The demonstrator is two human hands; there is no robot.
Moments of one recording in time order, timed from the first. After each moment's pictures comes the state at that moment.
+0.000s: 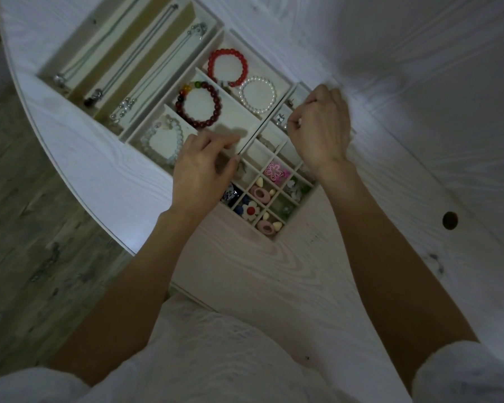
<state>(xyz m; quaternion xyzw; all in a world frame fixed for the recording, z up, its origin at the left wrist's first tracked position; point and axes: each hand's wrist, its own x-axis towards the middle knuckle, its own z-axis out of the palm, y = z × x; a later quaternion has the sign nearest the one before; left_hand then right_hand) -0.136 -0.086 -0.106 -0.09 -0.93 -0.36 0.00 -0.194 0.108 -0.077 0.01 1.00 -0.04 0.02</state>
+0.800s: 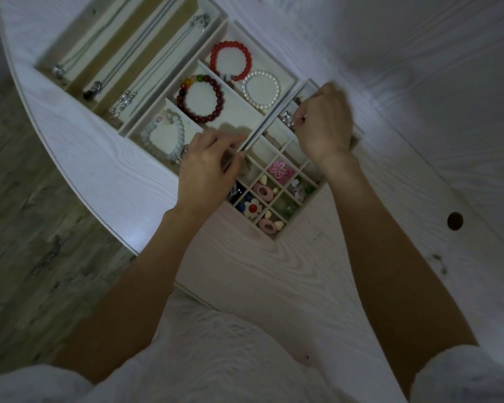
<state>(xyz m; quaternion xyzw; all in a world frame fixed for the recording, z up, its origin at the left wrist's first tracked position) -0.135 -0.080 -0.110 -0.08 -0.93 -0.37 0.00 -0.203 0.104 -0.081 0.07 0.99 -0.06 0.09</state>
